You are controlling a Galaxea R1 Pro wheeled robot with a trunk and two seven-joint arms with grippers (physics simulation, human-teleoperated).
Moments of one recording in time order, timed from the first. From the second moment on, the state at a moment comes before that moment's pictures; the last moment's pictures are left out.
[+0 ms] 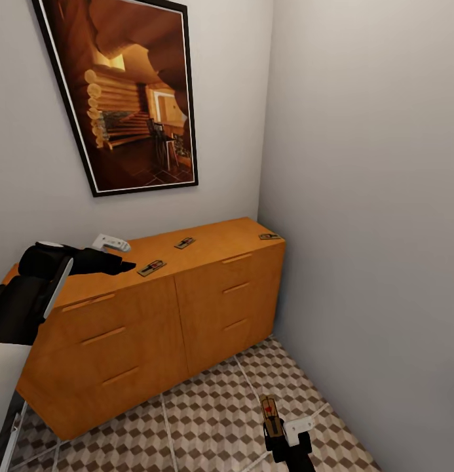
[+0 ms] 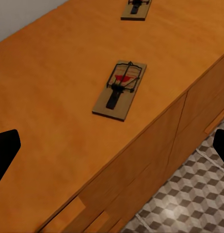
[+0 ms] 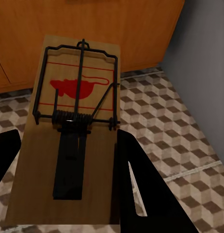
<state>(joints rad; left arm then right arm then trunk) -0.92 0.38 -0.12 -1.32 -0.10 1.00 -0.55 -0.47 0.10 0.03 -0.02 0.24 -0.65 -0.14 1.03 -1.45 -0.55</state>
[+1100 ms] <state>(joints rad) -0.92 0.38 -0.13 -1.24 -0.10 0.99 -0.55 -0.47 0.10 0.03 -0.02 0.24 -0.65 -0.14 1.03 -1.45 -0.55</state>
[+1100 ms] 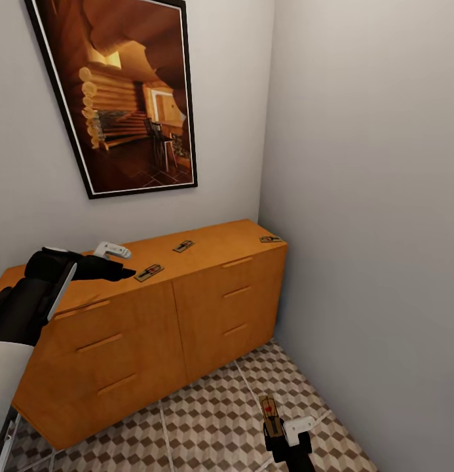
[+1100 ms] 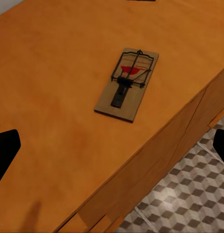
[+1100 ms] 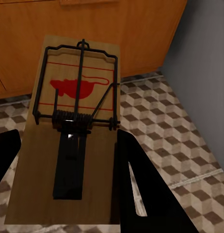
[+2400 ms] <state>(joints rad) -0.92 0.38 -0.13 -1.24 -0.10 0.99 -0.55 -0.47 0.10 0.03 -0.02 0.24 -0.65 -0.14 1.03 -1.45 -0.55</state>
